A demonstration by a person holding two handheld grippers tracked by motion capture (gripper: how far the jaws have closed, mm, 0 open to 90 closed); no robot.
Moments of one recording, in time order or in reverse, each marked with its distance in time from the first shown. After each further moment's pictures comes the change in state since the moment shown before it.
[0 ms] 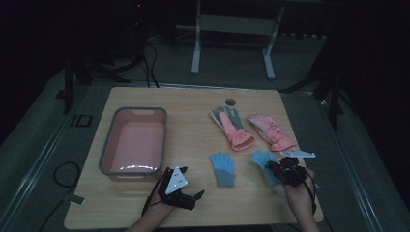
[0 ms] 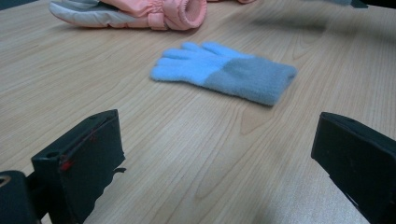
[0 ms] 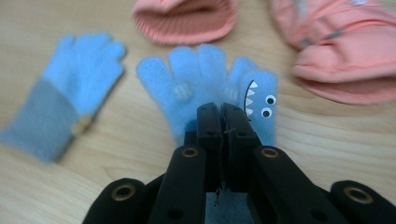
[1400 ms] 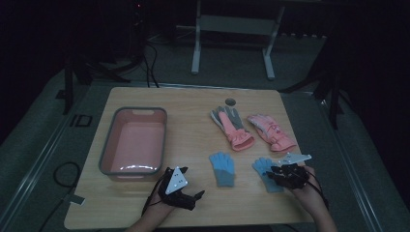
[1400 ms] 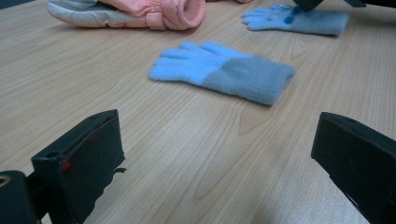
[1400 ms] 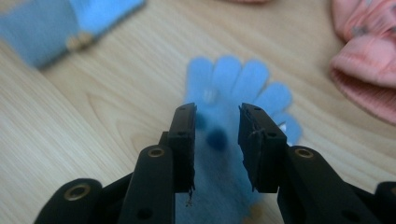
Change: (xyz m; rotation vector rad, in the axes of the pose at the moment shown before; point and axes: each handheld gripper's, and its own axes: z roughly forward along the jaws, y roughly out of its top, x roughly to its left) left arm 0.000 0.000 0.000 0.003 -0.007 0.004; right arm -0.029 -0.019 0.021 0.088 0.166 -0.336
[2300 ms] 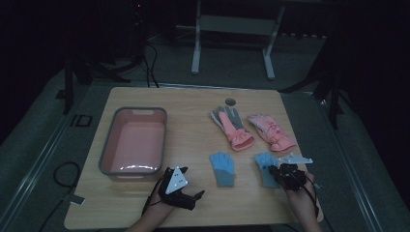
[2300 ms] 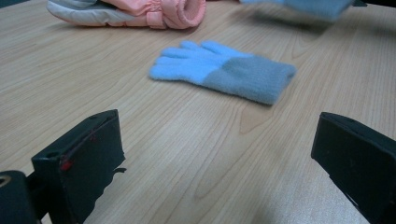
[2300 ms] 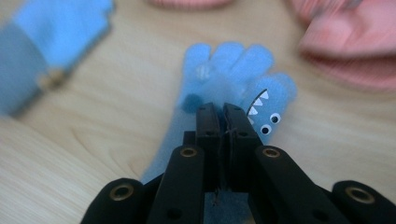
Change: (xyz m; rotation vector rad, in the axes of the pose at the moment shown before) left arm 0.000 0.000 0.001 0.001 0.001 -0.006; right arm 0.026 0.012 -0.010 -0.077 -0.173 0.216
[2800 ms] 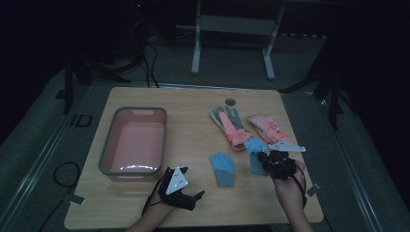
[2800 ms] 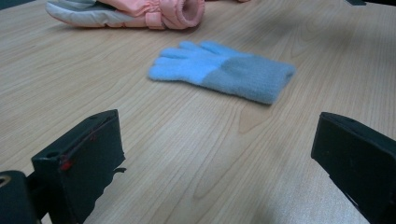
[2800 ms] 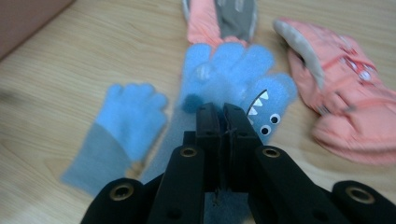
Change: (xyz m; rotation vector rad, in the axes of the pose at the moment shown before) left arm 0.000 0.000 0.000 0.002 -0.001 0.013; right arm 0.044 0.058 -0.020 -0.092 0.004 0.027
